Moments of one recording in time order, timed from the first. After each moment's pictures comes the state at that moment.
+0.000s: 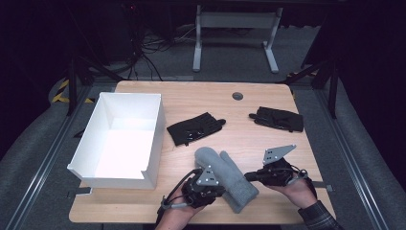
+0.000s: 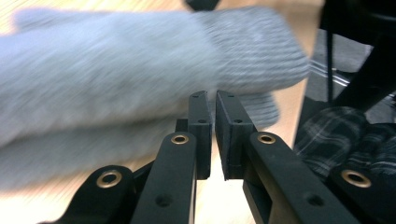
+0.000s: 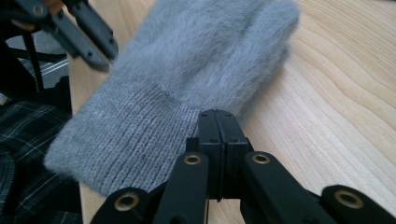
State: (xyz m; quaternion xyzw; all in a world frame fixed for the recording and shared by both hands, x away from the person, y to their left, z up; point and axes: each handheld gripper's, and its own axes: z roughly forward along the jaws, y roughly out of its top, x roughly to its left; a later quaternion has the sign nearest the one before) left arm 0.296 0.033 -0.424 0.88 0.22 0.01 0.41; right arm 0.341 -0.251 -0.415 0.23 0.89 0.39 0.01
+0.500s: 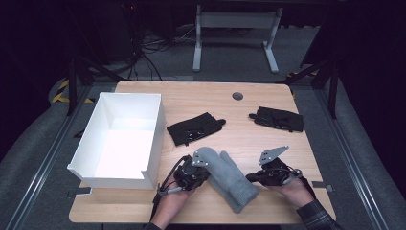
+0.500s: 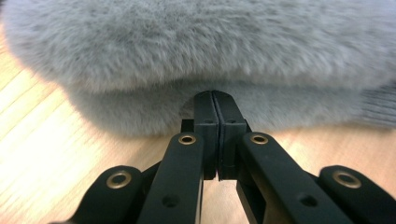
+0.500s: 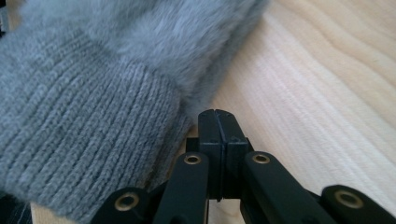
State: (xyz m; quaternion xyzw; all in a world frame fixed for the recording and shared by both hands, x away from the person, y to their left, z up) left arm 0.342 0.043 -0.448 0.88 0.31 0.04 0.35; right arm 0.351 -0.252 -0.440 0.25 0.91 0.33 0.01
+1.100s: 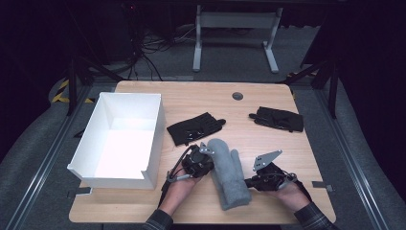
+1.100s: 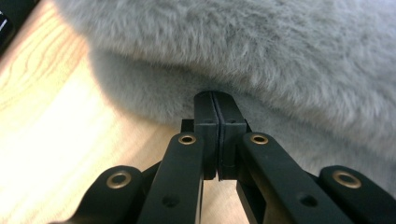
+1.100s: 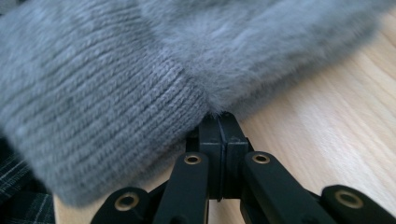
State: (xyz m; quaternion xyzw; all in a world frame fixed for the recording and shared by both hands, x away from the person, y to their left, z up) left arm 0.381 0.023 -0.451 0.88 0.31 0.04 0.35; right arm 0.341 -0.235 -0.445 0.23 0.92 0.33 -0.01
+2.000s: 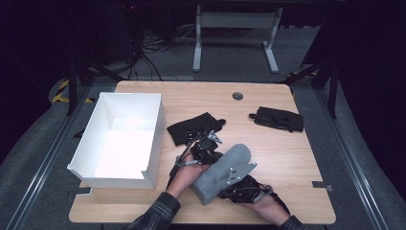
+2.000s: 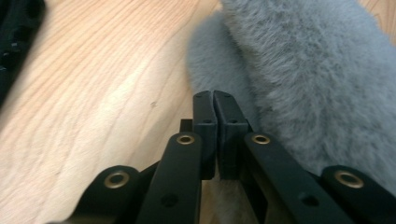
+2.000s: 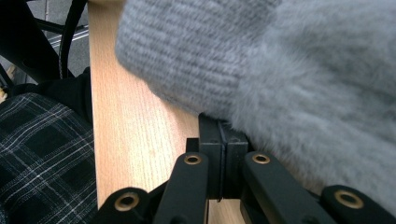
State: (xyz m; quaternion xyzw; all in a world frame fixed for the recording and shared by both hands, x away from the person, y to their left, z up) left arm 0.419 0.004 -0.442 0.89 0.27 0.01 0.36; right arm 0.314 -0.164 -0.455 0.17 0.92 0.36 -0.01
